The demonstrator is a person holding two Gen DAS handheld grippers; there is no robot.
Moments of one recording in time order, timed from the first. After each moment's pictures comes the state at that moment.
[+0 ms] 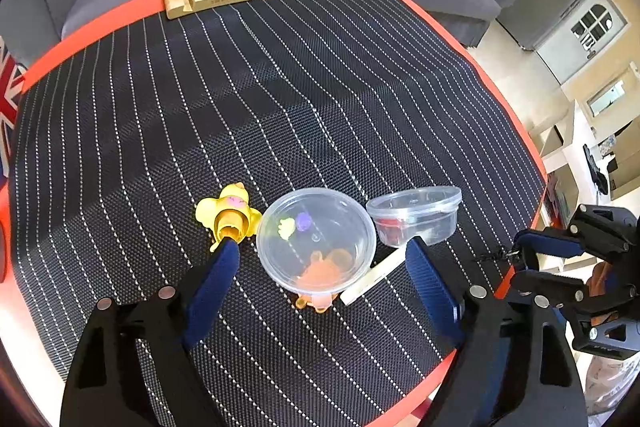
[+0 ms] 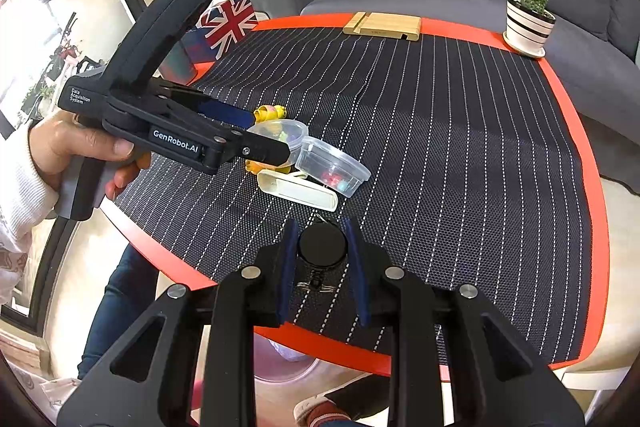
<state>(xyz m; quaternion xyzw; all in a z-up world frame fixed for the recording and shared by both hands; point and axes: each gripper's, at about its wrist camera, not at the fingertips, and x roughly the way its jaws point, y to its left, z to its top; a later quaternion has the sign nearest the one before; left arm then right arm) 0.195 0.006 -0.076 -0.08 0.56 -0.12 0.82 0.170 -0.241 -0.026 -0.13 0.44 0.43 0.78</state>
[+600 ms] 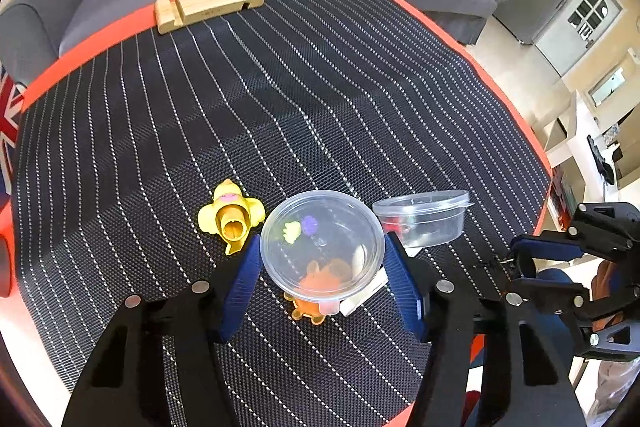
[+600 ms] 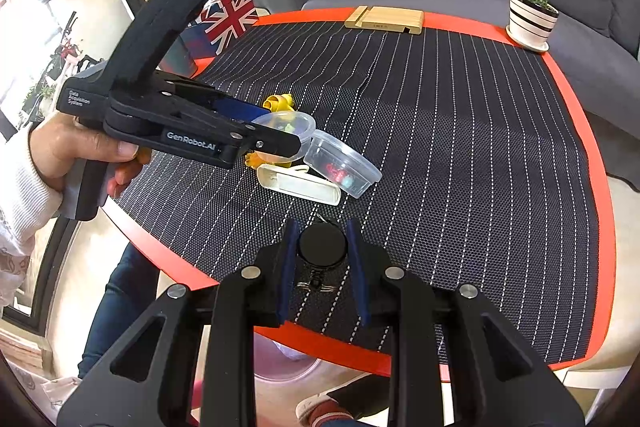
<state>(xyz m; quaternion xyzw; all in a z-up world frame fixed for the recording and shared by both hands) 0.195 -0.003 -0.074 -0.05 0.54 -0.12 0.83 0.169 -0.238 -0.033 -0.12 0.45 0.43 0.77</state>
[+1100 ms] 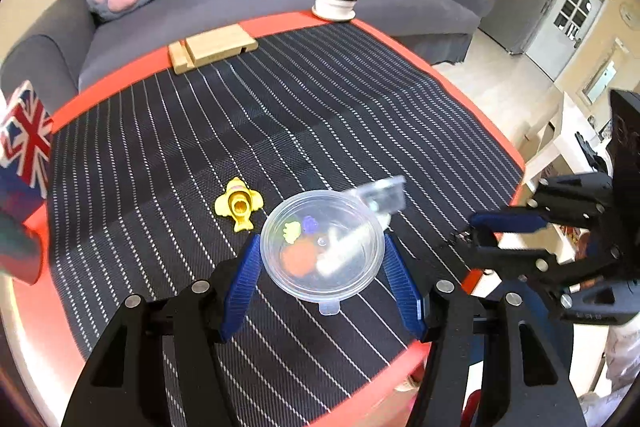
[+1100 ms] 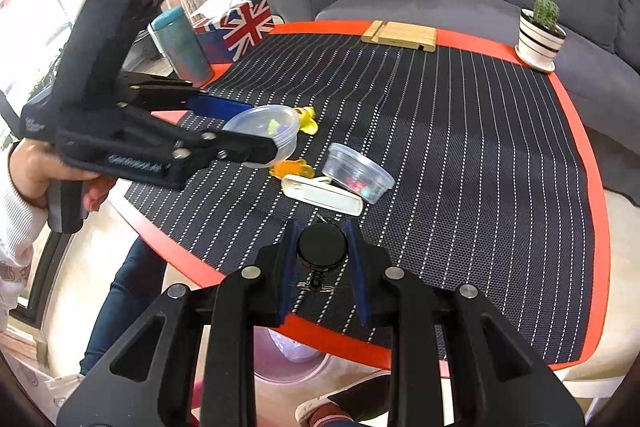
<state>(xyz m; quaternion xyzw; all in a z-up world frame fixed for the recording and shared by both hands) 0.139 -0.010 -0.029 -0.02 0.49 -0.12 0.86 0.151 -0.233 -0.014 -0.13 0.43 0.45 0.77</state>
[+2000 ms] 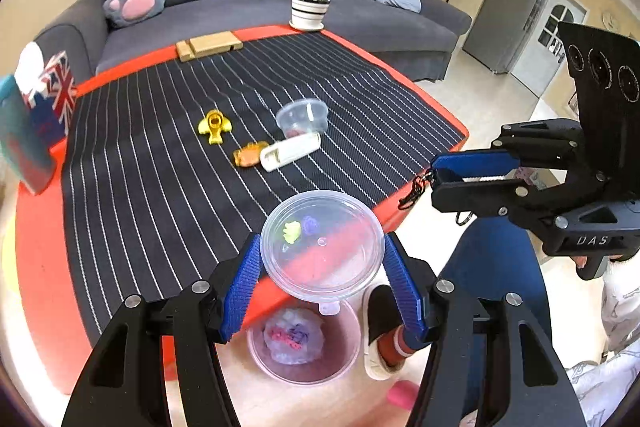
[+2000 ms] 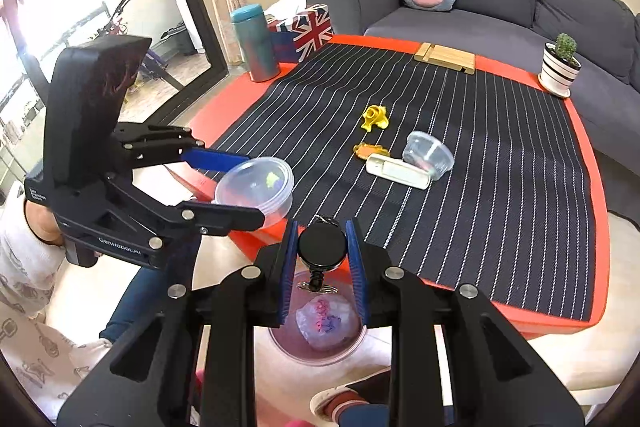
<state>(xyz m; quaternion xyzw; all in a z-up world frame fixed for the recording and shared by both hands) 0.009 -0.036 -0.025 -0.05 0.44 -0.13 0.89 0.061 -0.251 0.017 -0.14 0.39 0.49 0.76</state>
